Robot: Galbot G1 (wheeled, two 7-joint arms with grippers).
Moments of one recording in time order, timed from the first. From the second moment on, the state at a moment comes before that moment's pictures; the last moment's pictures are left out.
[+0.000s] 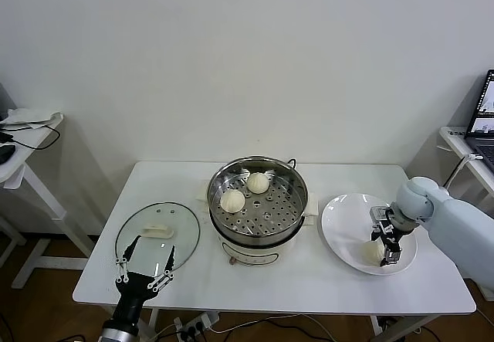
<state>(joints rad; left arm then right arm) 1.73 -1.46 -0.64 -2.08 0.16 -0.24 0.12 -0.25 0.65 -0.50 1.21 -0.32 -0.20 -1.28</state>
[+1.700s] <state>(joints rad) 1.76 -1.45 -0.66 -2.12 0.17 -0.23 0.12 0.62 0.74 -1.00 1.57 -0.14 0.21 -1.36</state>
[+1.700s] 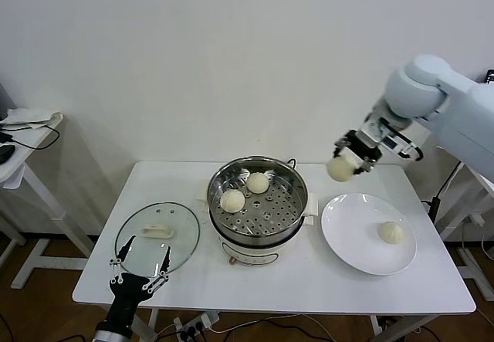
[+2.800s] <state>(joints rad) 1.71 -1.44 -0.69 -2.07 0.14 -0.24 0.13 0.54 1.13 -1.22 1.47 -0.23 0.44 -1.17</state>
